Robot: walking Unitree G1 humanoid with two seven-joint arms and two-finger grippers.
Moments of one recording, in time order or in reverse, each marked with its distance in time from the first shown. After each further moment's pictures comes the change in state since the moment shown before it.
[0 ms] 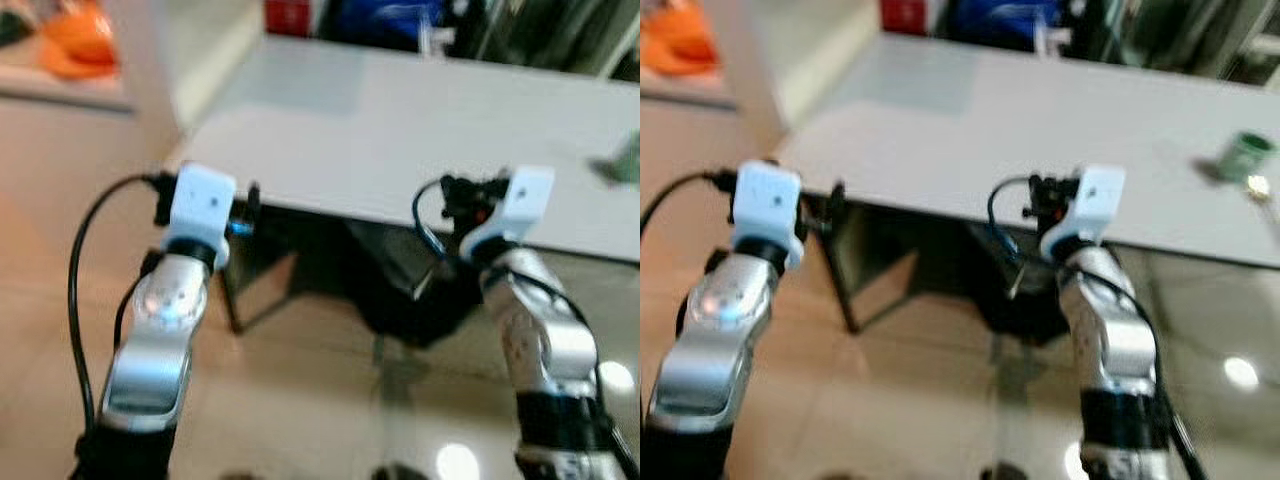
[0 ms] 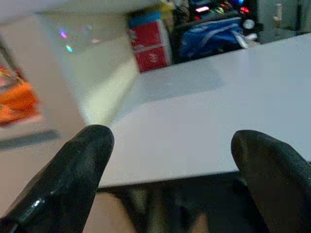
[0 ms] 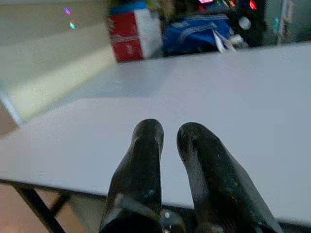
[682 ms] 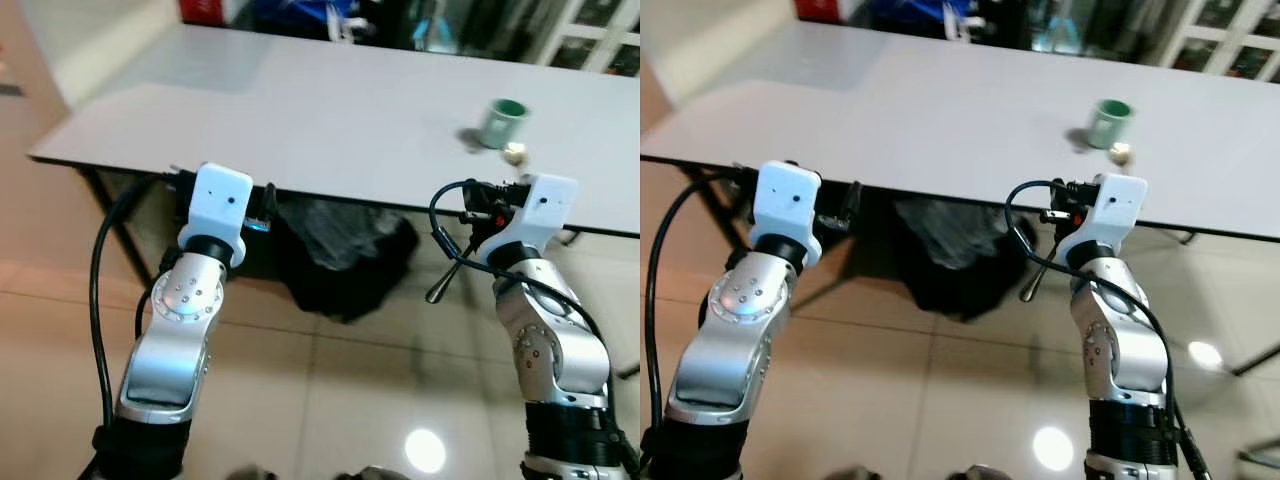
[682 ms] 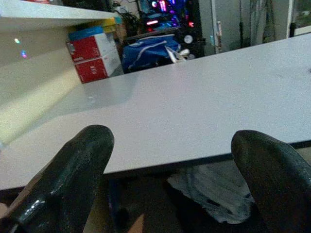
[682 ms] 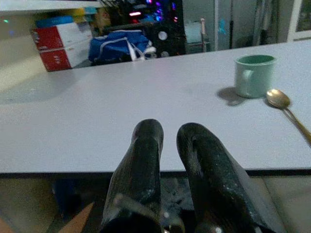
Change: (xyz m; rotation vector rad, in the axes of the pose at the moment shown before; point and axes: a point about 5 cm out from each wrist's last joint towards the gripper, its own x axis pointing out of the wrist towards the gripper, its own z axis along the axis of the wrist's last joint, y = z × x) left arm 0.005 -0.006 0.002 -0.009 0.003 -0.010; right arm -0.006 -0.008 0.004 -0.012 -0.029 -0.070
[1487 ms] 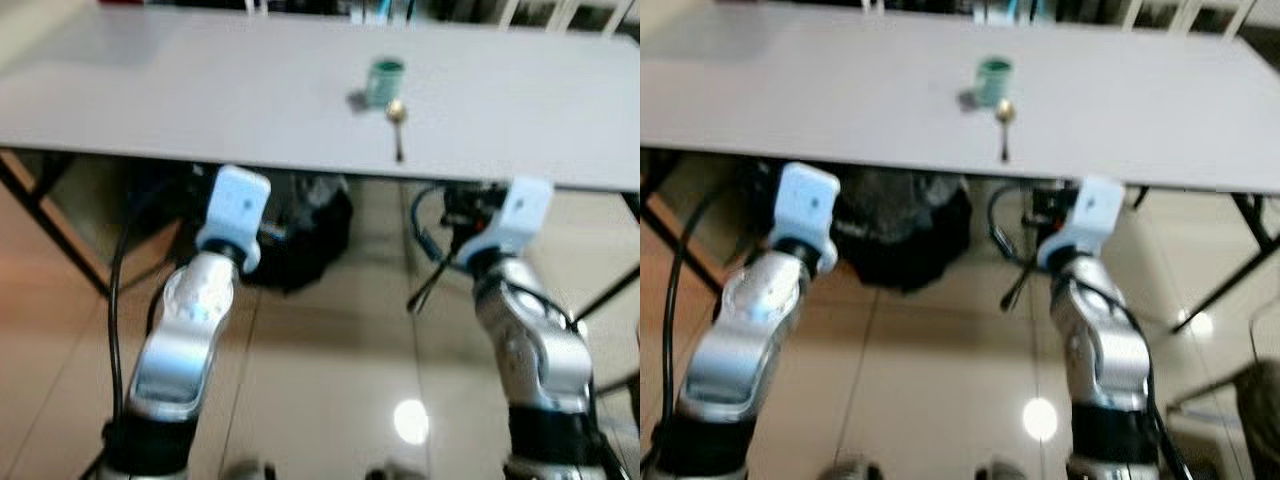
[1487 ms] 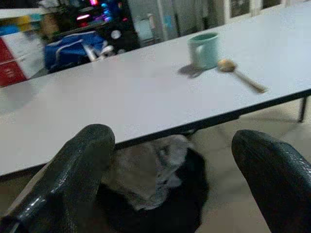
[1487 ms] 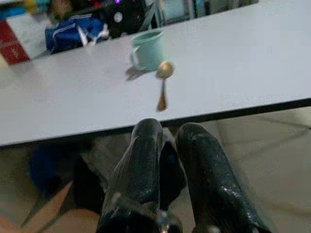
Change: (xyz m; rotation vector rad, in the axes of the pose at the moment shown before) left arm 0.006 -0.014 0.002 -0.042 -0.002 -0.118; right arm 0.000 0.017 -0.004 0.047 0.054 -0.021
